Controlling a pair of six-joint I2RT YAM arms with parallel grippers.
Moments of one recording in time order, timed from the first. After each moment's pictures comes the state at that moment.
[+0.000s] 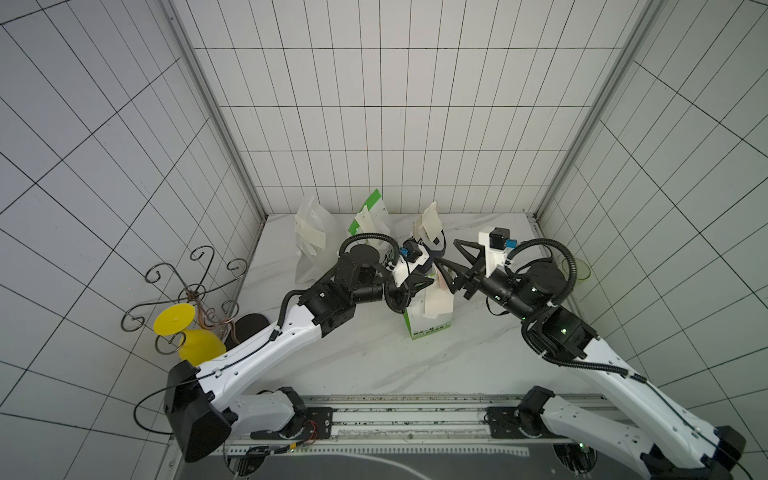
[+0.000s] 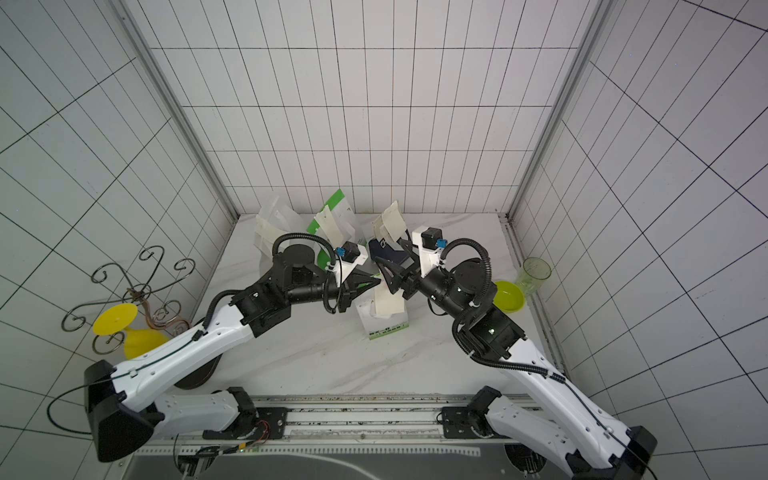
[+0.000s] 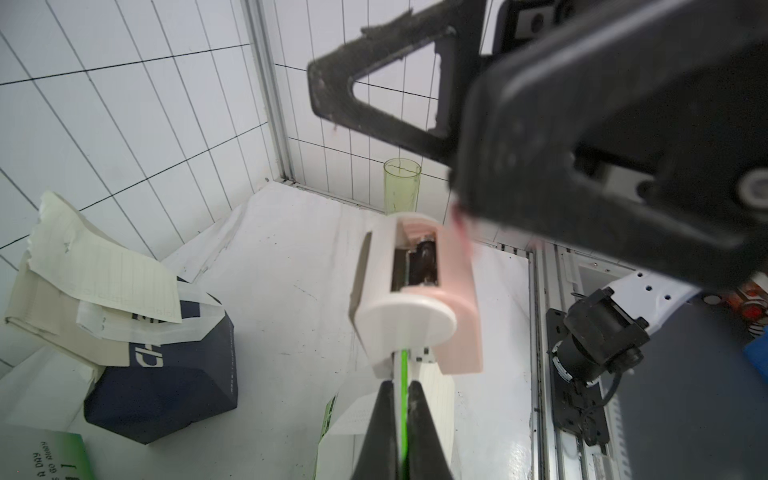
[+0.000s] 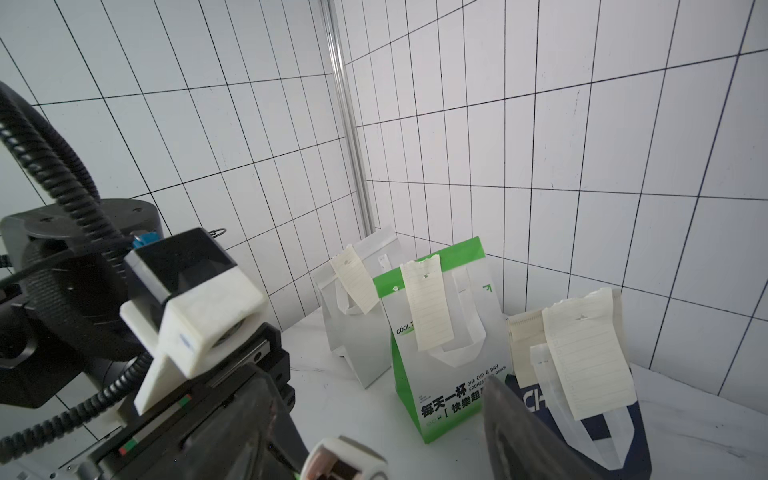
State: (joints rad) left arm -0.79 1.24 1.11 -0.15 0.40 0.02; right arm 0.74 0.91 0.93 0.03 -0.06 0.17
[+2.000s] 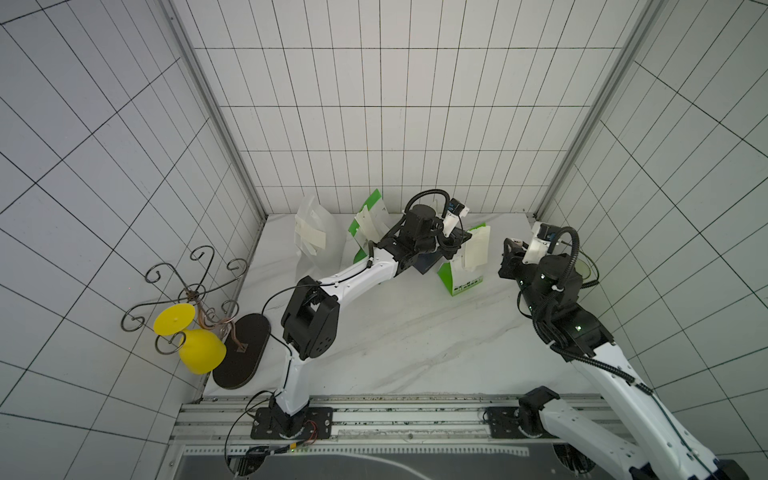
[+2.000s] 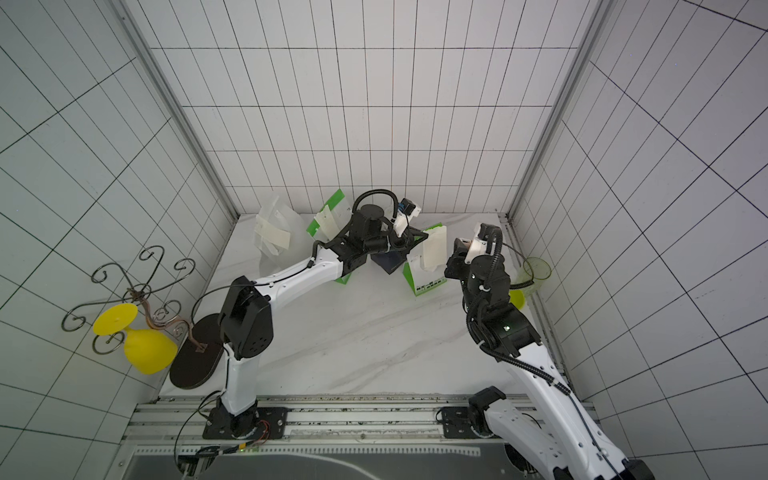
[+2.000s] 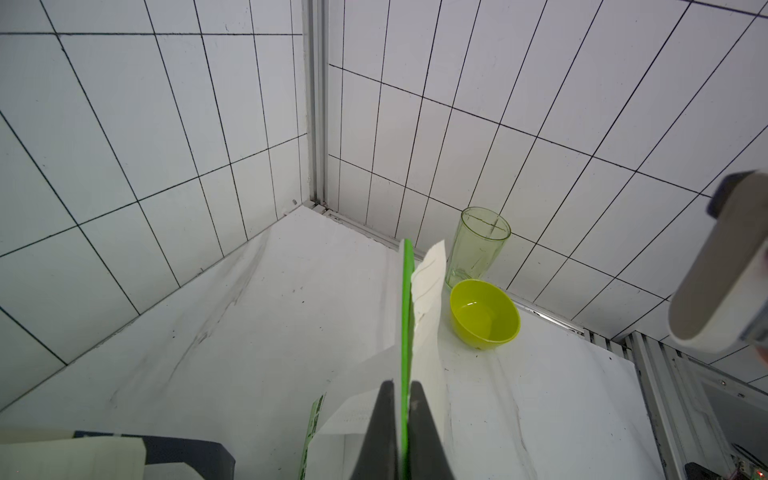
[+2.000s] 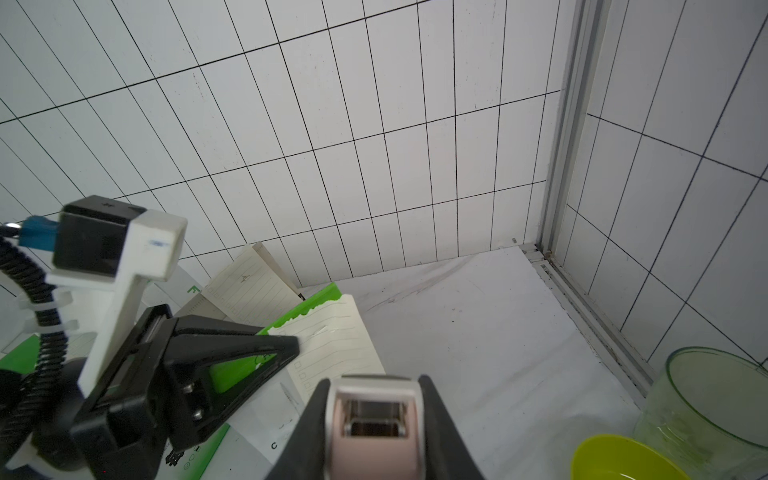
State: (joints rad) left arm -0.75 2.07 1.81 0.00 0.45 -0.07; right arm 0.41 0.85 0.92 -0.23 0.41 0.28
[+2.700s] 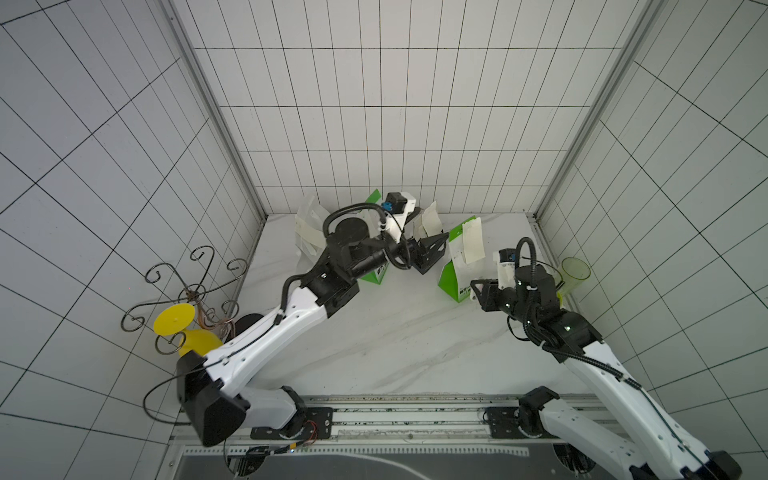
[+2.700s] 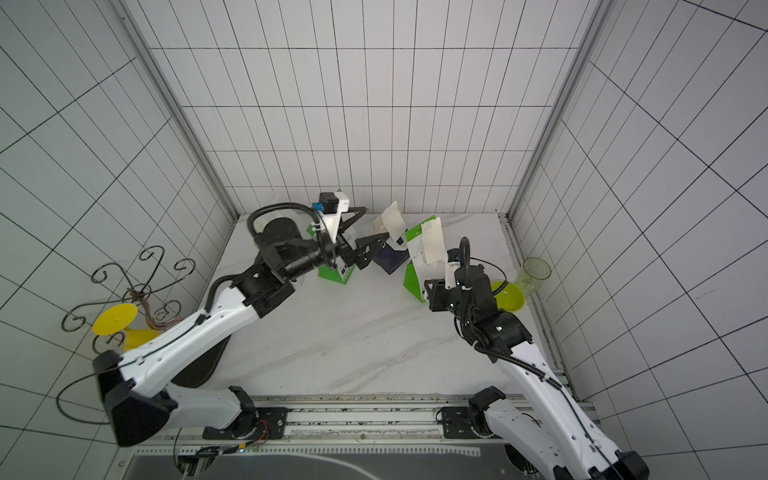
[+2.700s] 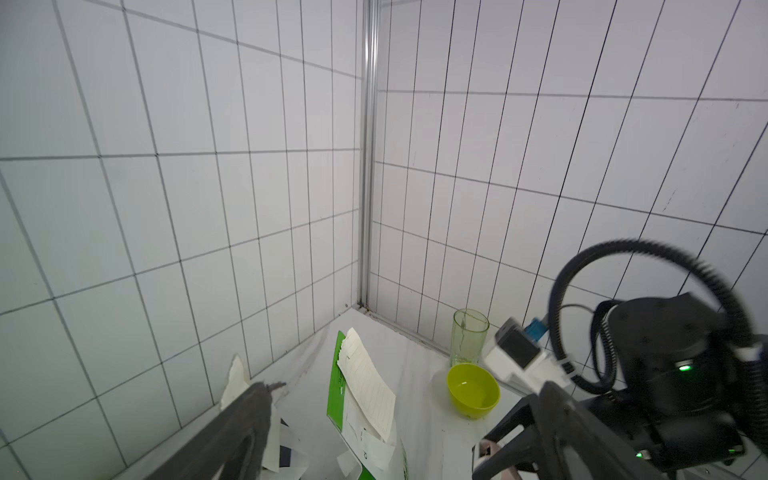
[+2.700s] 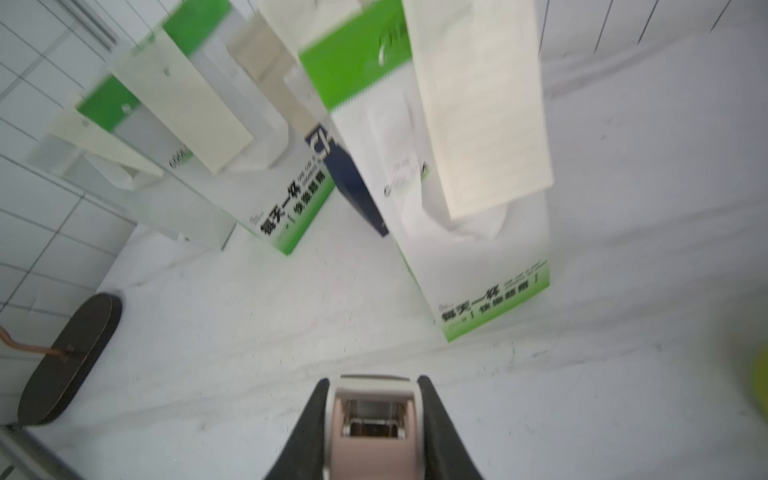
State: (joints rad) left arm -0.74 1.18 1.21 0.15 0.22 -0.11; right arm 0.46 0.92 0.80 -0.52 -0.07 0.38
